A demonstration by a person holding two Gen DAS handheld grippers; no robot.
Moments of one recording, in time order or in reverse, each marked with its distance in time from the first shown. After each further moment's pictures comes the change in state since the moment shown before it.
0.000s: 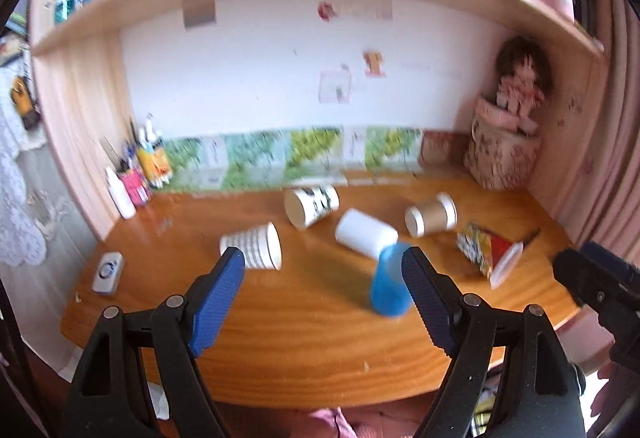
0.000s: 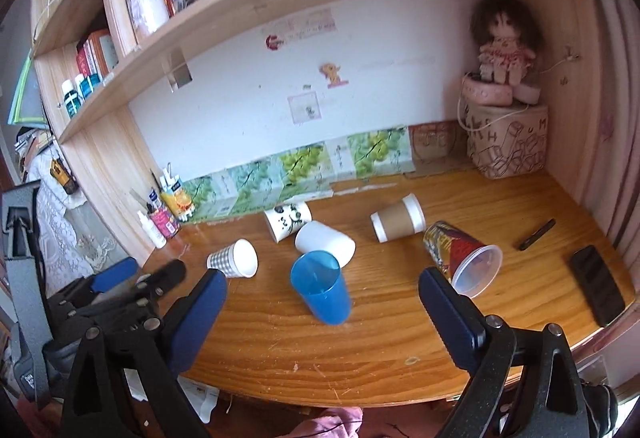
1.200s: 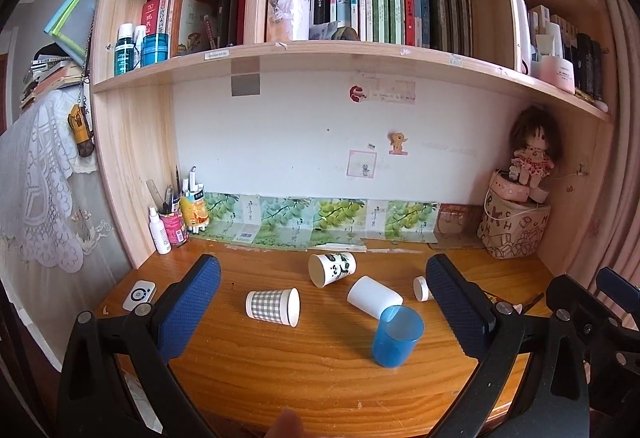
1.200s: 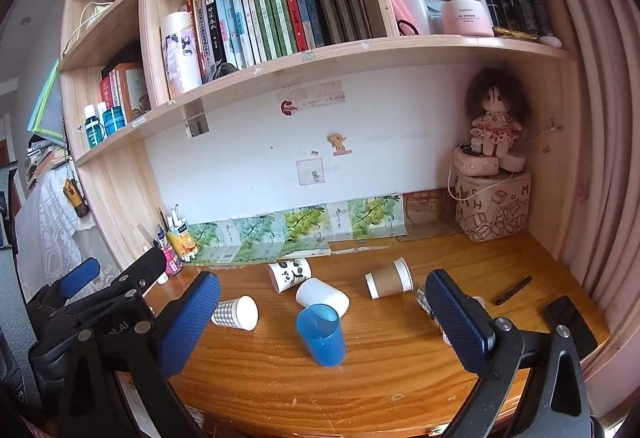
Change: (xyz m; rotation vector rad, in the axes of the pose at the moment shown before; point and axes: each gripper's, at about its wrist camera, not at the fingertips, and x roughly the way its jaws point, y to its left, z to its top) left arm -0.062 -0.014 0.008 -0.067 -0.216 0.107; right arm -0.058 0.023 0.016 -0.075 -0.186 -0.023
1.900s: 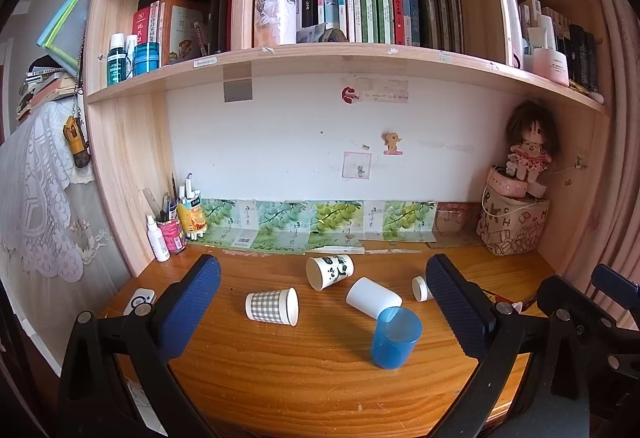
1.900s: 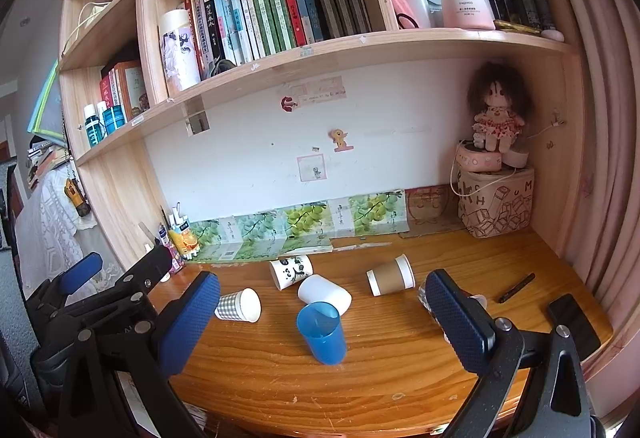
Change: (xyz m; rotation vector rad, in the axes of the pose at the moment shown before) left arm 0.001 -0.008 0.003 0.025 -0.005 -0.004; right arm 0.005 -0.002 0.000 0.003 0.013 0.009
